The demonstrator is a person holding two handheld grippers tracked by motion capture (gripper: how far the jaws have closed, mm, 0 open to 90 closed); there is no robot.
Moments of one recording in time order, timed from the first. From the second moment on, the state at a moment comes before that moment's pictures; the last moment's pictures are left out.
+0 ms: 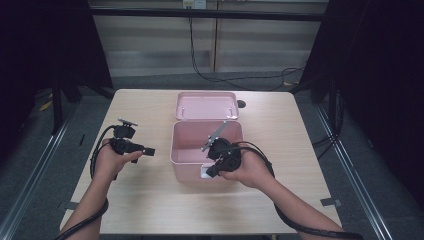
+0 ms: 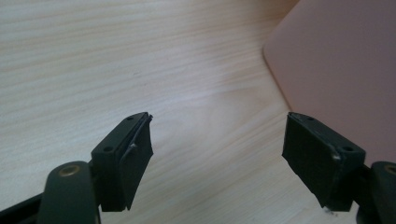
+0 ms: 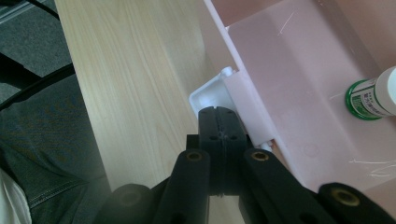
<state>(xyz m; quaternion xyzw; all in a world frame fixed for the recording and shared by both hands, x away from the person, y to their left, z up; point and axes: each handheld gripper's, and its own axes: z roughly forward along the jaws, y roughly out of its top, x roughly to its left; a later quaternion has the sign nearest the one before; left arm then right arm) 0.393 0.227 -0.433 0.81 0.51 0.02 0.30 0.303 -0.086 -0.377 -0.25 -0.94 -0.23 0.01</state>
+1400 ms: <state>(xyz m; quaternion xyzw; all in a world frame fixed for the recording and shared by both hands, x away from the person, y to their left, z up) 0.453 0.173 -0.362 0.79 0.54 0.03 0.30 0.302 -0.085 -0.377 -0.25 -0.94 -0.23 0.01</state>
